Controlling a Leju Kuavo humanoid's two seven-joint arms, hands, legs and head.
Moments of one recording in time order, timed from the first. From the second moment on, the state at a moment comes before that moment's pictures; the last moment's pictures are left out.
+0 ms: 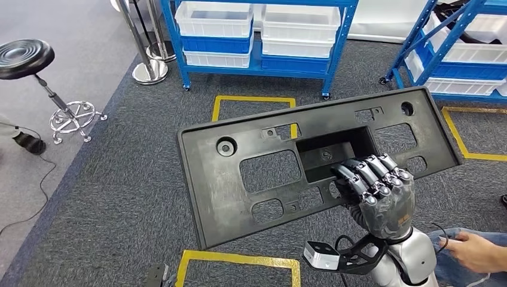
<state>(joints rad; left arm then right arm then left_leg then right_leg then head) -0.15 -0.23 0.78 -0.22 -0.70 0.01 -0.50 -0.11 -0.03 0.11 -1.91 1.13 -0.70 -0.58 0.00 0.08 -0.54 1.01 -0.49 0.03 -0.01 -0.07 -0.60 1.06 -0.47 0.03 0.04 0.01</state>
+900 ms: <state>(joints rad) -0.18 -0.20 0.78 -0.22 -0.68 0.02 -0.52 -0.15 0.05 0.08 -1.90 1.12 -0.70 -0.63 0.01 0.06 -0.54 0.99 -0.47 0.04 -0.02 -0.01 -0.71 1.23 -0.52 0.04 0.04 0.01</state>
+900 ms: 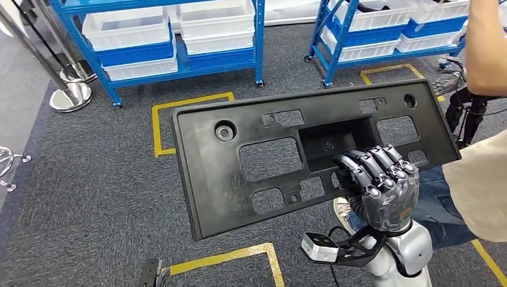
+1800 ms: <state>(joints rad) -0.18 -0.19 0.80 -0.22 -0.65 0.03 -0.53 -0.24 0.06 0.11 -1.84 1.17 -0.70 -0.56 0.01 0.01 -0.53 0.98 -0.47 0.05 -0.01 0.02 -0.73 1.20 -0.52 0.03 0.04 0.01</state>
